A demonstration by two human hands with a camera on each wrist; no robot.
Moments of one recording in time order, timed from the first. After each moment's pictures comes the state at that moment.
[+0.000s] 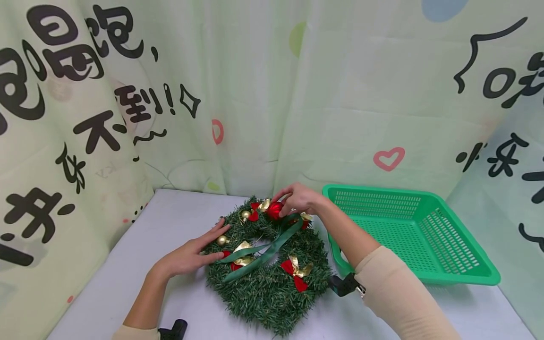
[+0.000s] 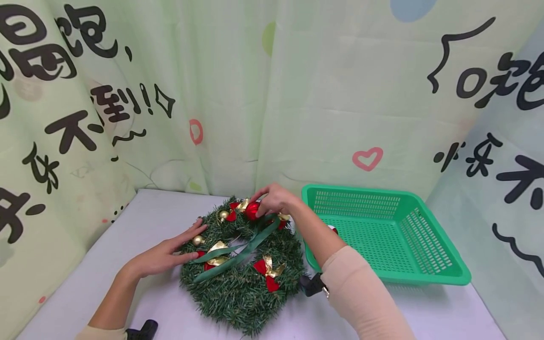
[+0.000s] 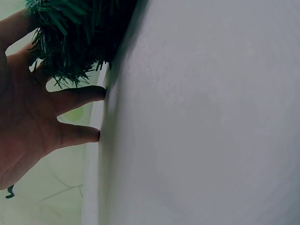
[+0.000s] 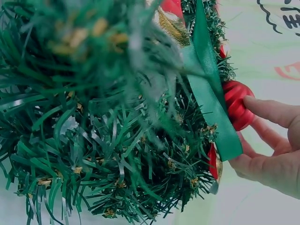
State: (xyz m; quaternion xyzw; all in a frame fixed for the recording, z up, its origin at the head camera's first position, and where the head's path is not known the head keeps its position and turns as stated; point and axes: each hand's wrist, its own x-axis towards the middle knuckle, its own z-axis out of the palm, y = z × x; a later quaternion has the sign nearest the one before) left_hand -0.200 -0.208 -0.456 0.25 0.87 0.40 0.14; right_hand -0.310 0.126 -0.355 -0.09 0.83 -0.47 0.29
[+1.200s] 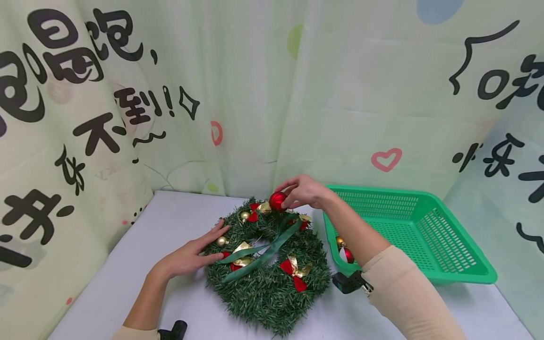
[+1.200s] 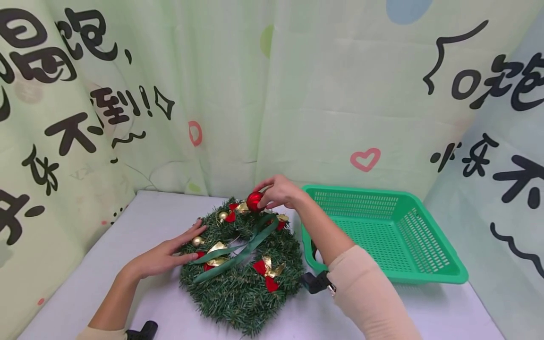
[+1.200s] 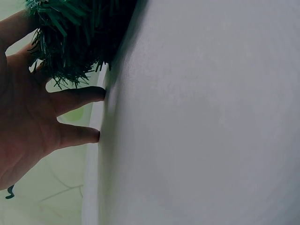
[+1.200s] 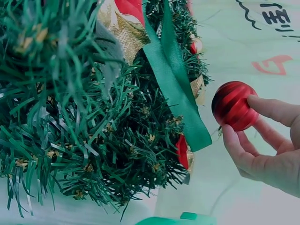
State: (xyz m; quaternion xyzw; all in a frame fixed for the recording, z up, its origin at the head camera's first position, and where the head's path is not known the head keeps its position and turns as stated) left_hand -0.199 -0.207 -0.453 0.26 0.87 0.40 0.14; right_hand -0.306 0.136 -0.331 -0.09 0.83 -0.49 0.25
